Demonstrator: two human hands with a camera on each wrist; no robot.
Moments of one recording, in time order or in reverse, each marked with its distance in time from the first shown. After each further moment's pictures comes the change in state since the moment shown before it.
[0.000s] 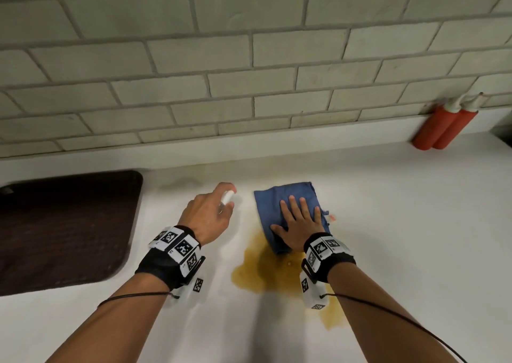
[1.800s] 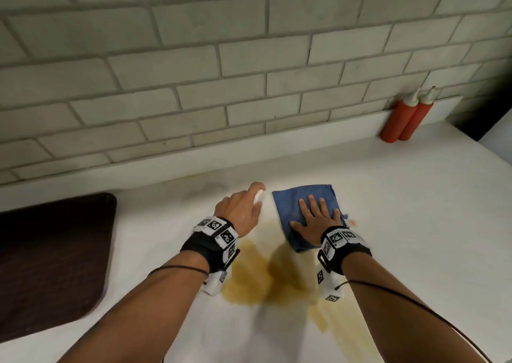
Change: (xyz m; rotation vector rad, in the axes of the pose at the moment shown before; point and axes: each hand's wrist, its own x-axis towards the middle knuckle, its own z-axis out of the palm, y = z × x) left_hand 0.032 0.065 0.056 0.153 -0.180 0.210; right_hand -0.031 0.065 -0.002 0.101 -0.102 0.226
